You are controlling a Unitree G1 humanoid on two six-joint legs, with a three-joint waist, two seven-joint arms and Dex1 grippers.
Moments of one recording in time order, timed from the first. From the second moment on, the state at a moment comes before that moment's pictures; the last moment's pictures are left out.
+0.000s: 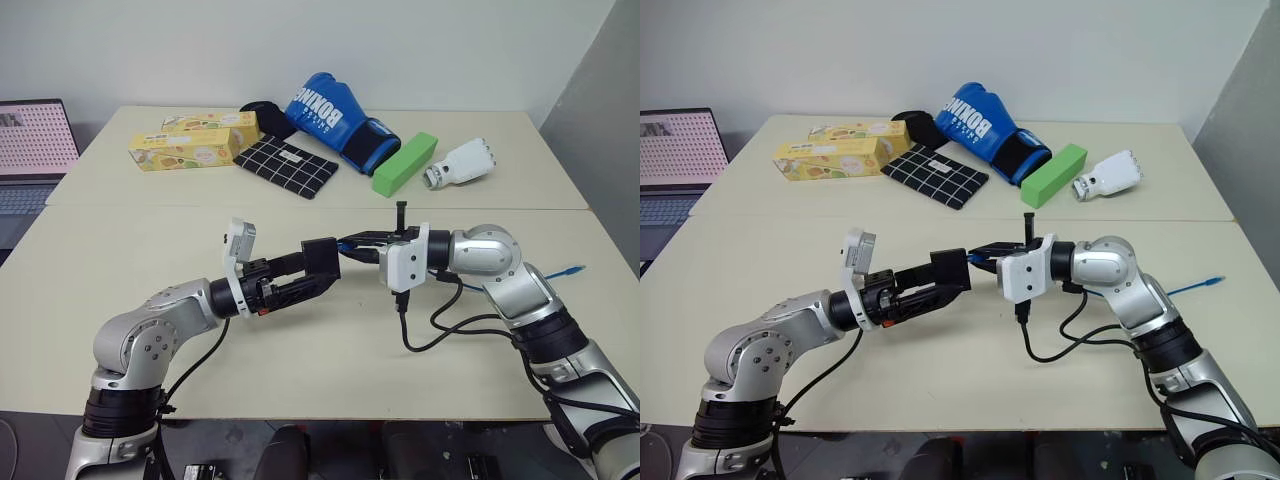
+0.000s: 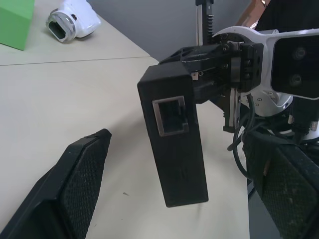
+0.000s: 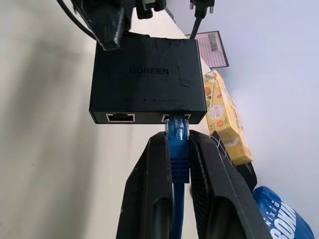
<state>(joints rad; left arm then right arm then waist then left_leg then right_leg) -0.31 0.53 0.13 -0.26 -0.92 0.87 -0.82 -0.69 -0.53 0.35 0.05 -0.12 -0.39 0.91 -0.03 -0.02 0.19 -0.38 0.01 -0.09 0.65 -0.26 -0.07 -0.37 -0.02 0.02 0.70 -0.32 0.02</state>
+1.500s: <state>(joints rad) -0.37 0.59 0.00 -0.10 -0.70 0.53 -1.24 -0.56 -0.54 0.17 -0.37 0.68 0.77 0.86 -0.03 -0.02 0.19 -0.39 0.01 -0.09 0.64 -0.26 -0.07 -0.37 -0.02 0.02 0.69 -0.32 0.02</state>
